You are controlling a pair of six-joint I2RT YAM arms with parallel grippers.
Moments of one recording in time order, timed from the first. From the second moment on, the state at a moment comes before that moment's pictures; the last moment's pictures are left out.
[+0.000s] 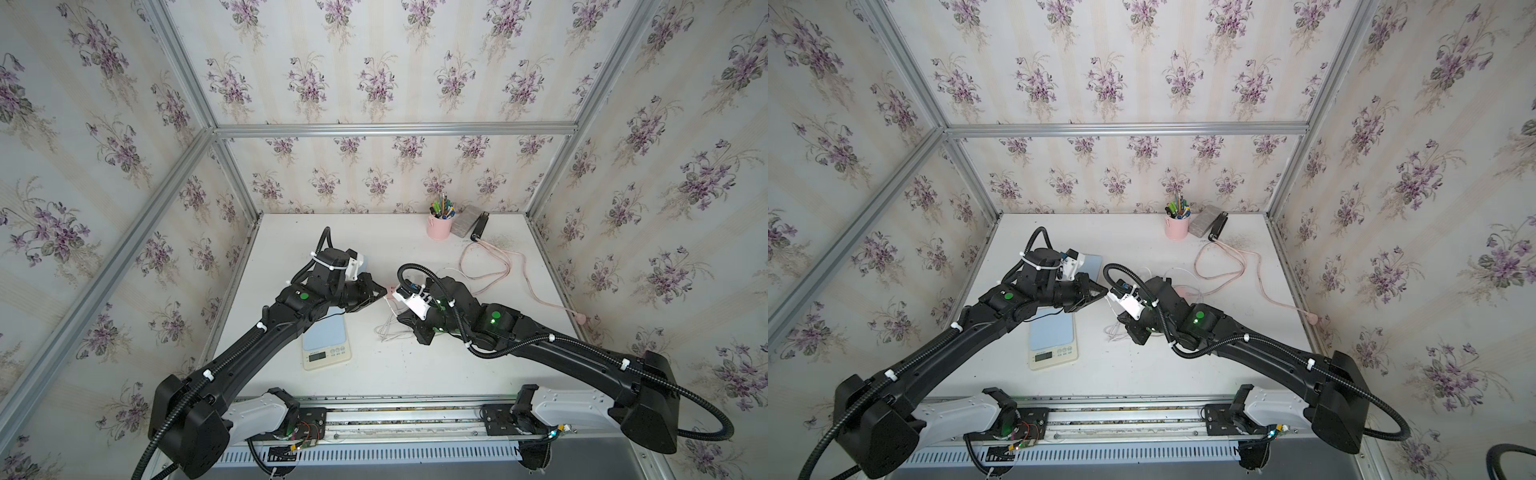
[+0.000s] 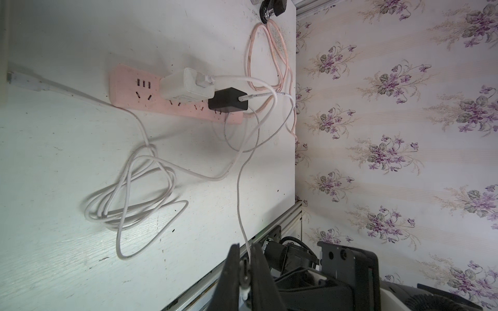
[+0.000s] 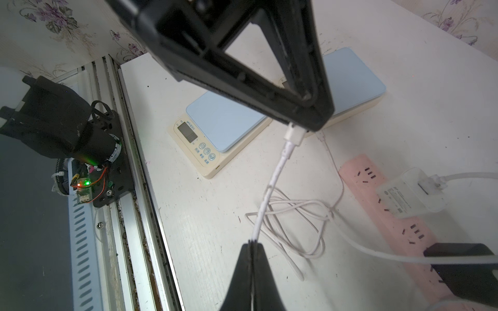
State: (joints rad) left arm -0.52 1.20 0.97 -0.44 0.47 -0.92; right arm 0.97 1.21 0.92 -0.37 -0.17 0.00
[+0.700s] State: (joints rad) left arm -0.52 1.00 0.84 -0.41 0.39 -0.90; right arm 0.97 1.39 1.07 -0.28 -0.22 0.18
